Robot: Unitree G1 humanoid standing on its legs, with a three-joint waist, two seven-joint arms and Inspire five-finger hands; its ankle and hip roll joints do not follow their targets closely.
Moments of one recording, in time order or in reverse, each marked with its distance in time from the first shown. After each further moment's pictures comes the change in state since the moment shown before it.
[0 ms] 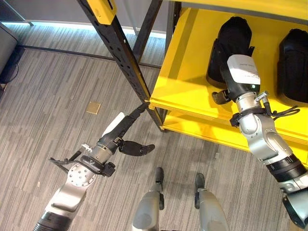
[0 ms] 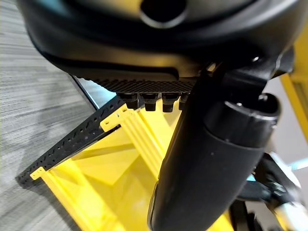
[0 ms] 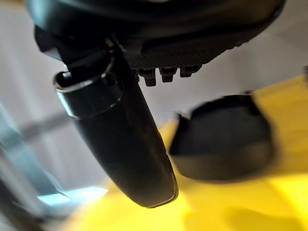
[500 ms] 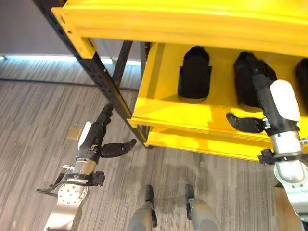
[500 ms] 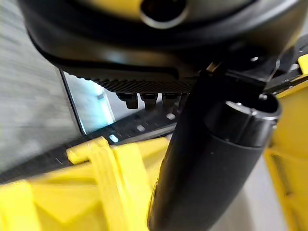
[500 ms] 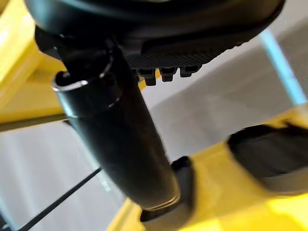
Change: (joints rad) left arm 0.195 -0.097 0.170 -0.055 -0.109 0.043 0.126; right arm 0.647 -0.040 -0.399 -0.263 0.149 -0.204 -0.022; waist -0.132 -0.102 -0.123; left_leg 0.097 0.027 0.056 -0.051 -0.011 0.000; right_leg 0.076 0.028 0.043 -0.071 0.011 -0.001
